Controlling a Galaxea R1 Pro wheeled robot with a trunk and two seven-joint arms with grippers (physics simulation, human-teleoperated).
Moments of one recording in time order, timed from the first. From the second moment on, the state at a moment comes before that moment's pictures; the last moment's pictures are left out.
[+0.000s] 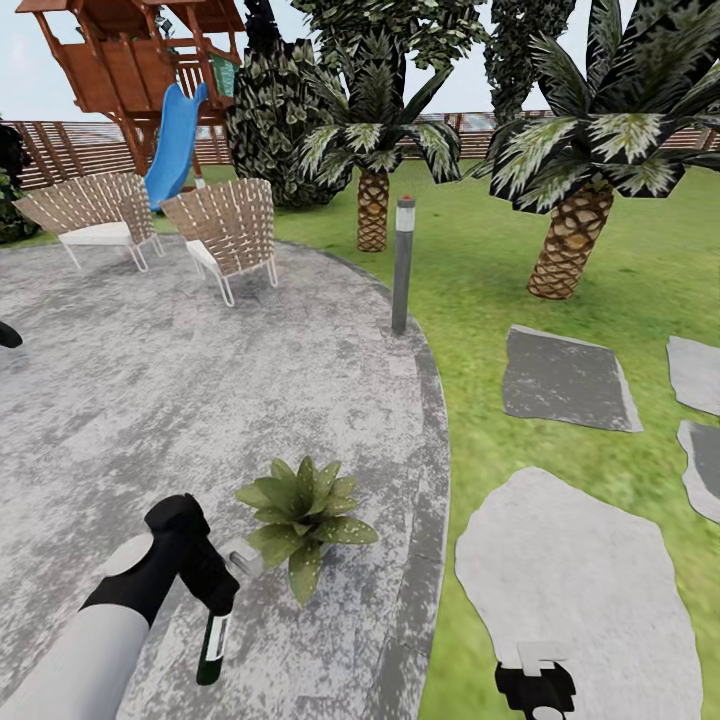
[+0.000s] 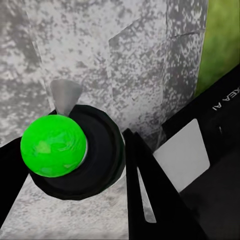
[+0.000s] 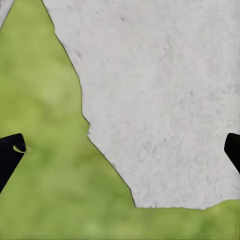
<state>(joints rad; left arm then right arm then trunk) -0.66 0.09 0.04 -0.92 -1.29 0.85 -1.56 -0.49 -0.02 -0.37 -0.09 0.47 -0.23 -0.29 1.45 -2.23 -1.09</state>
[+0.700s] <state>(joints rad) -0.59 0.08 0.05 -0.94 -1.27 0.85 -1.53 -0.49 -0.02 -0.37 -0.09 0.47 -0.23 -0.28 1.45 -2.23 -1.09</state>
